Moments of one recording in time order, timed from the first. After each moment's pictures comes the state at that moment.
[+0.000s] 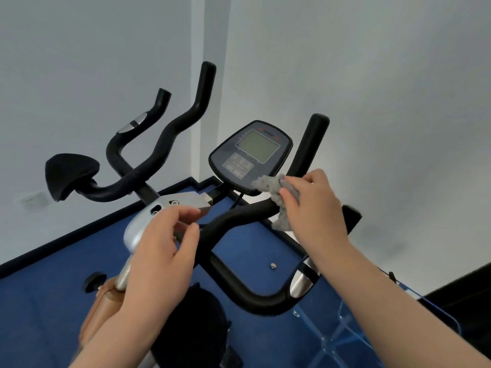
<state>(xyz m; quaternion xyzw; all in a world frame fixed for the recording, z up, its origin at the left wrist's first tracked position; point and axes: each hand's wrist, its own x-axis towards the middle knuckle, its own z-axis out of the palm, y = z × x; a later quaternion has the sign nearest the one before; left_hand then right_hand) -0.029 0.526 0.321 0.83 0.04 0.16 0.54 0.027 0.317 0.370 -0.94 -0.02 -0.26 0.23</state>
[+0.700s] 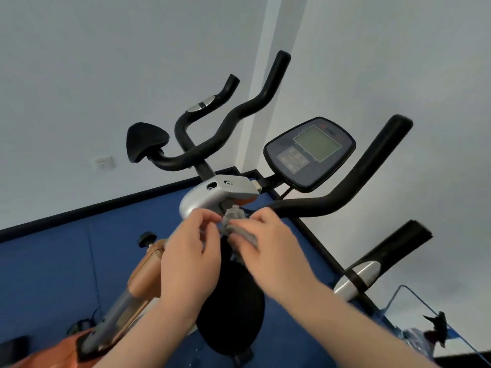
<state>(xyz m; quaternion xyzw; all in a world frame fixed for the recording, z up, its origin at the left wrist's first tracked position) -0.057 0.534 0.285 0.81 0.17 0.21 0.51 -0.020 0.407 0.328 -0.92 -0.26 -0.06 0.30</state>
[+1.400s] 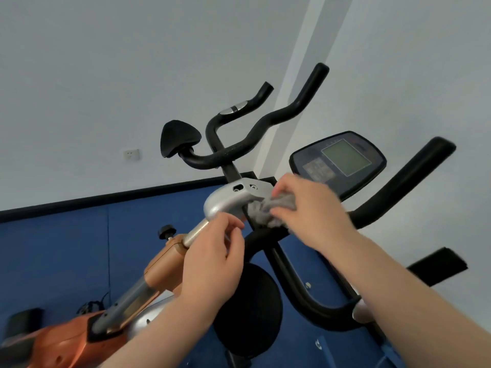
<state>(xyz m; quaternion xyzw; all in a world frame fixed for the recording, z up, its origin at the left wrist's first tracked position) -0.064 0.534 0.281 0.82 0.16 0.20 0.52 0.036 0.410 0.377 -0.95 -0.27 -0.03 0.17</state>
